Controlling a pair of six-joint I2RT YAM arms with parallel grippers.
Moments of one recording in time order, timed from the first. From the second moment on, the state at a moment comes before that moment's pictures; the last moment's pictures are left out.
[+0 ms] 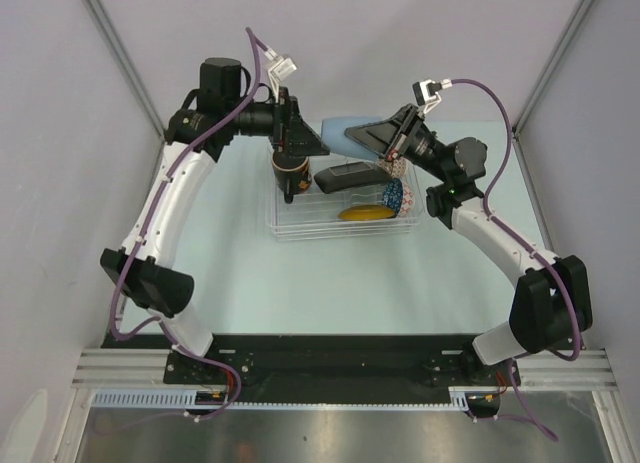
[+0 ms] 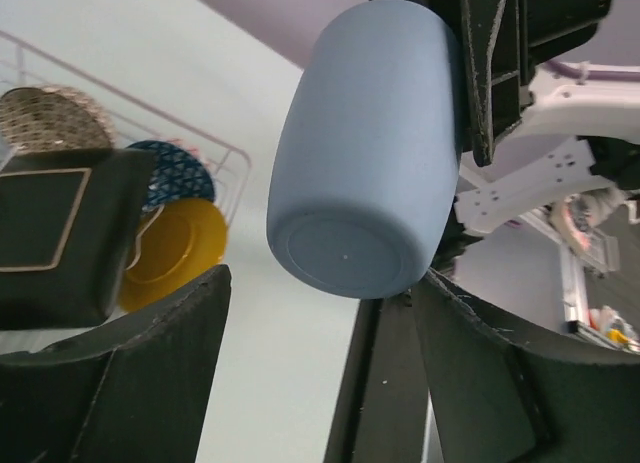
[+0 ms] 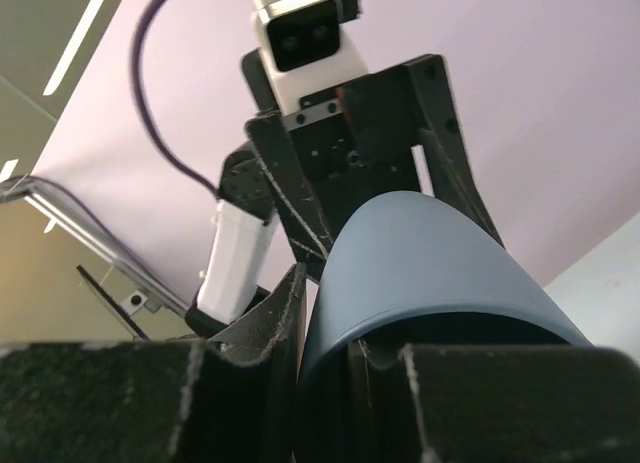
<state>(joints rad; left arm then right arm) -0.33 1.71 2.04 -0.79 1.01 -0.10 0.40 1.48 1.16 0.93 -0.72 1.38</state>
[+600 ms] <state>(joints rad) -0.33 1.66 1.68 0.11 1.29 -0.79 0.40 1.53 1.16 1.07 -0.73 1.51</state>
